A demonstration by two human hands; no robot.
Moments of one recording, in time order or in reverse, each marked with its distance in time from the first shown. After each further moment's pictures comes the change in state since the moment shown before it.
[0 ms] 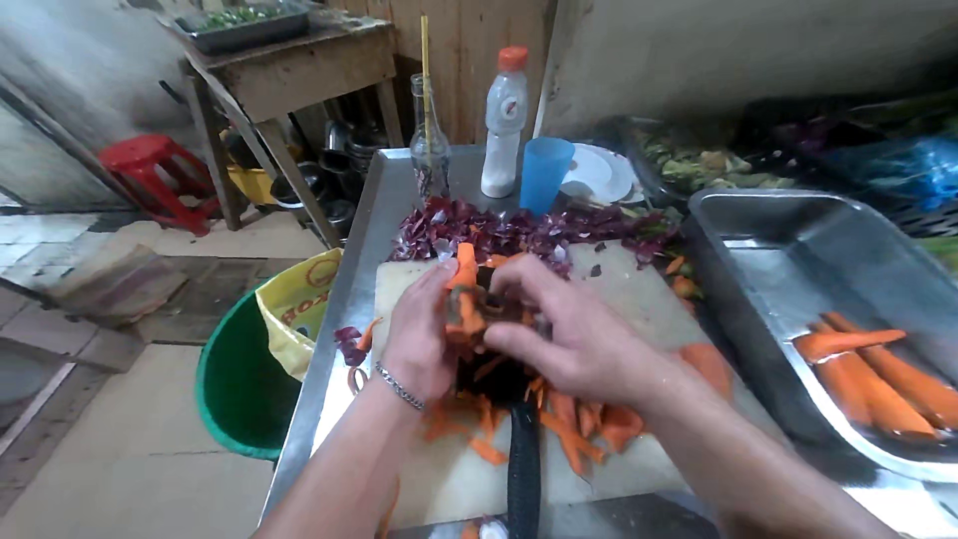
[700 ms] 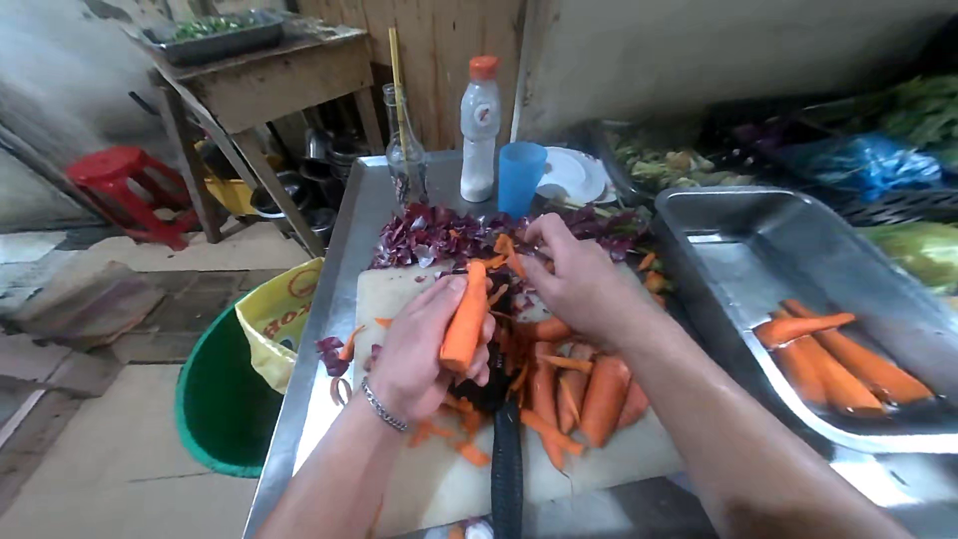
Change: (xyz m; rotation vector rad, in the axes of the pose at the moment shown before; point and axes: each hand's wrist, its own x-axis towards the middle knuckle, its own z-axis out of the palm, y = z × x) left_hand -0.009 -0.001 0.003 0.088 -0.348 -0.066; right_hand 0.013 0.041 -0.028 -0.207 0.077 0.416
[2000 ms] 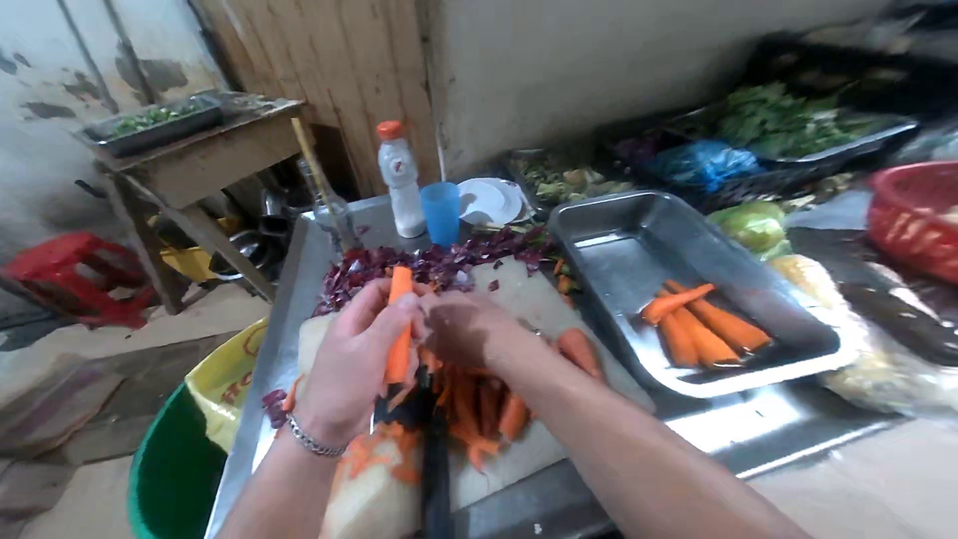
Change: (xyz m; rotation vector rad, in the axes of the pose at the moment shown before) left_hand 0.003 0.021 0.042 0.462 0.050 0.216; right_hand -0.014 -0.024 0.004 -0.175 -0.304 0.011
